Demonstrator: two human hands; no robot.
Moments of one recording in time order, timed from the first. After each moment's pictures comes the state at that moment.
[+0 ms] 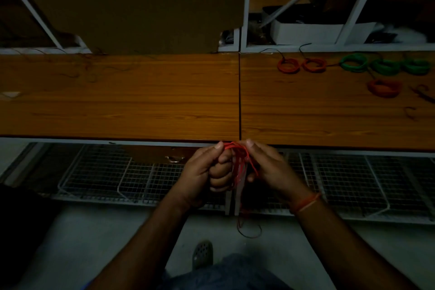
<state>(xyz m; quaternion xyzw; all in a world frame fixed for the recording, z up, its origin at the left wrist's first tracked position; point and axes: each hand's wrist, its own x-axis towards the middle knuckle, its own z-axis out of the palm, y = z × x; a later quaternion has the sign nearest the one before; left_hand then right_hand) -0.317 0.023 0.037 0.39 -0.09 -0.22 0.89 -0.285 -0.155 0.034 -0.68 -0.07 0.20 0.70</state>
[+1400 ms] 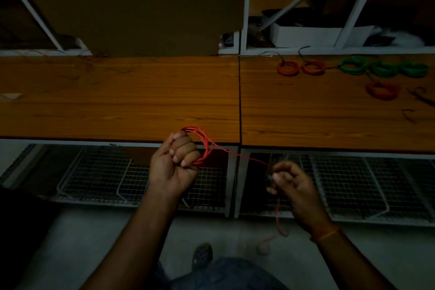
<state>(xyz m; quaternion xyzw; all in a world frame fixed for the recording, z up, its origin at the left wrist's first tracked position) -0.303 0.074 0.030 0.07 0.02 -0.12 0.99 -0.310 -0.217 -0.037 -0.69 -0.03 0.07 0.72</state>
